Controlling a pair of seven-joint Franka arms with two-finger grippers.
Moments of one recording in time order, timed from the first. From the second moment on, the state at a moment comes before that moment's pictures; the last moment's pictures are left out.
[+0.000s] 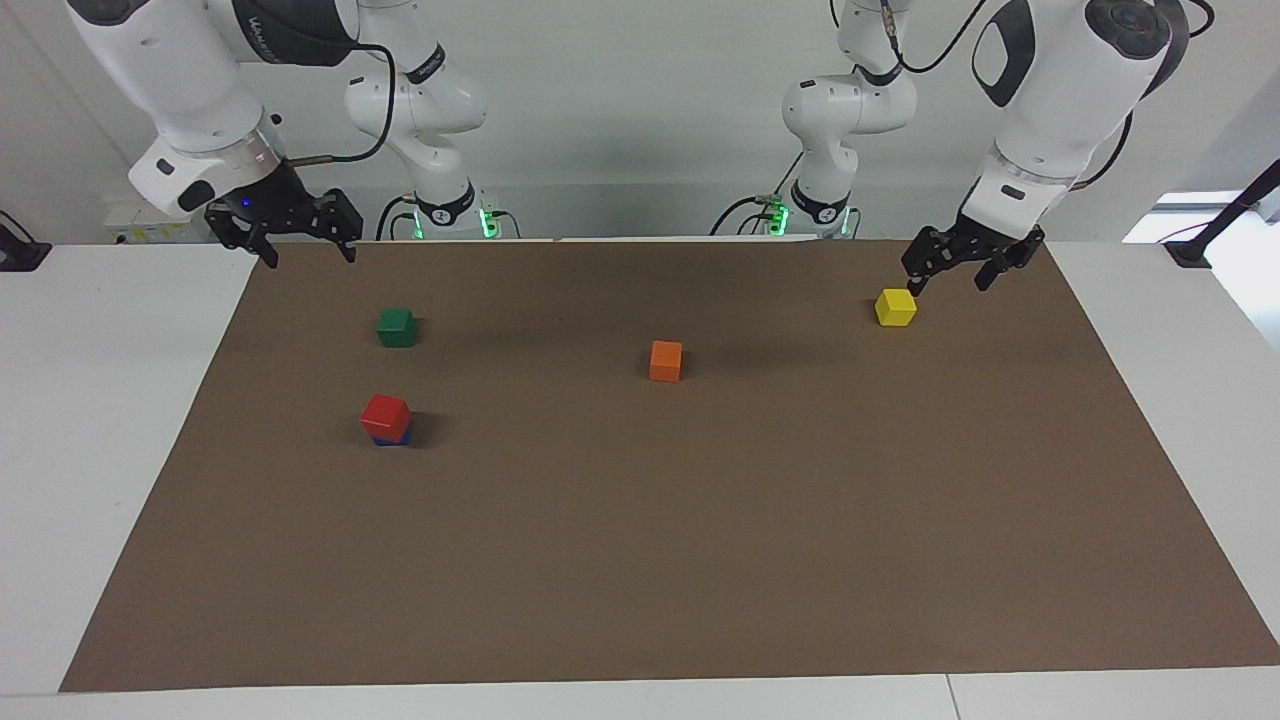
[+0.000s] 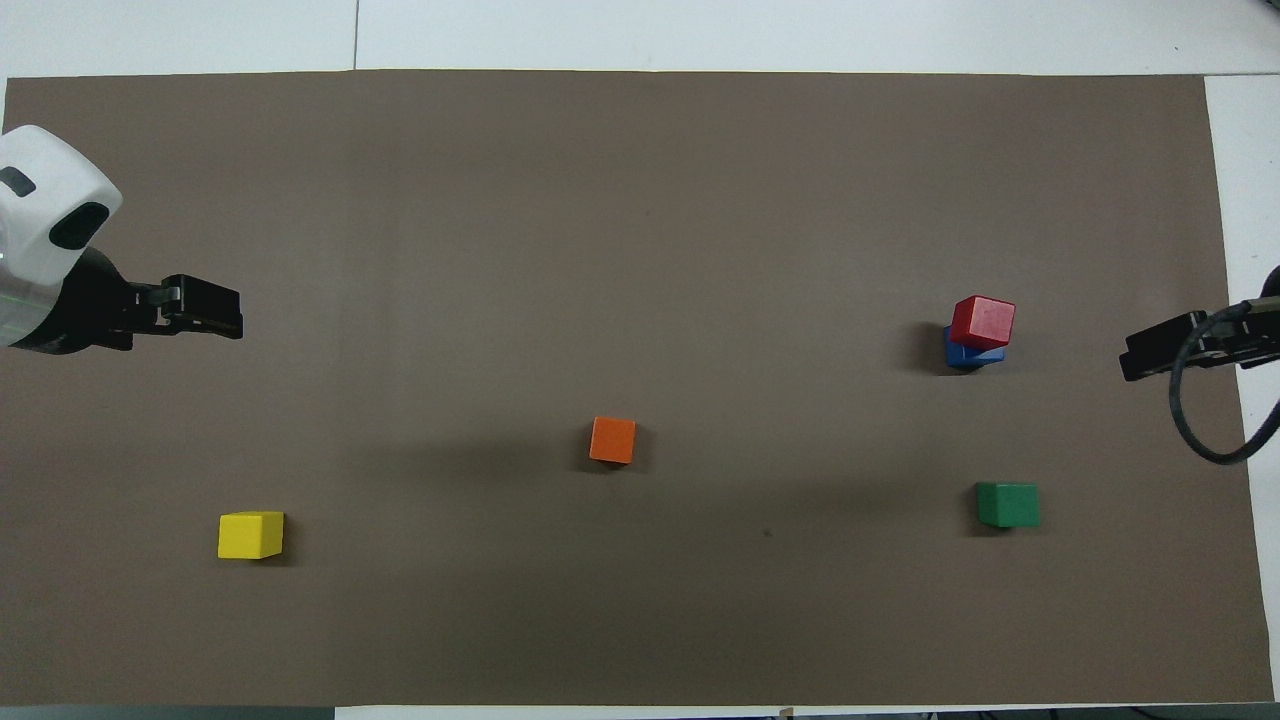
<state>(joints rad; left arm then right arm) 0.02 -0.05 -0.14 -1.72 -0.02 1.65 -0.14 0.03 -0.04 -0.06 -1.63 -0.01 1.43 -0.11</state>
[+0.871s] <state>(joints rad) 0.02 -0.04 -0.14 -1.71 -0.02 1.65 -0.14 -0.01 -0.04 -0.06 -1.63 -0.03 1.55 -0.13</state>
